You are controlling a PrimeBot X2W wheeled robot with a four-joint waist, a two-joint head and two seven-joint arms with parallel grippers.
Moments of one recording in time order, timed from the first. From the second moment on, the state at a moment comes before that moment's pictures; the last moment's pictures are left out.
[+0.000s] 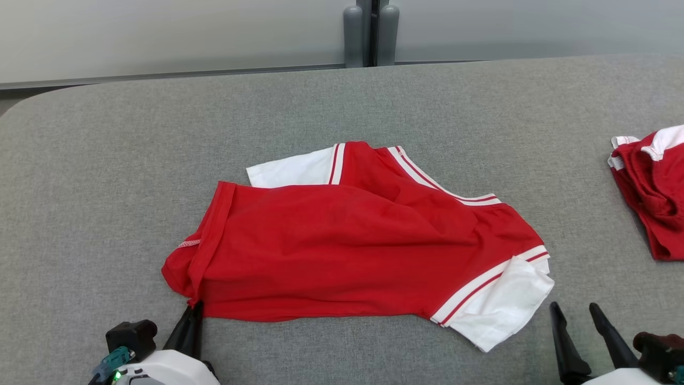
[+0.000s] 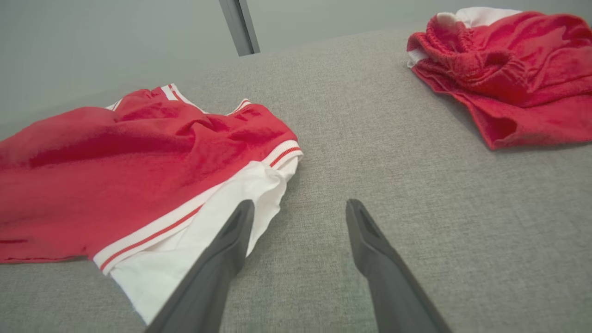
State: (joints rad) left arm -0.12 0.20 -0.32 0.54 -0.60 0.02 -0.20; right arm 0.16 -0.09 -0.02 0.03 0.27 0.13 0.04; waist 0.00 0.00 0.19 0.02
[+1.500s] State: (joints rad) left arm -0.44 0.37 -0.24 -0.29 -0.44 0.16 -0.10; right arm -0.28 -0.26 -0.13 -0.33 0.27 0.13 -0.04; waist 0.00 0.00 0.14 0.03
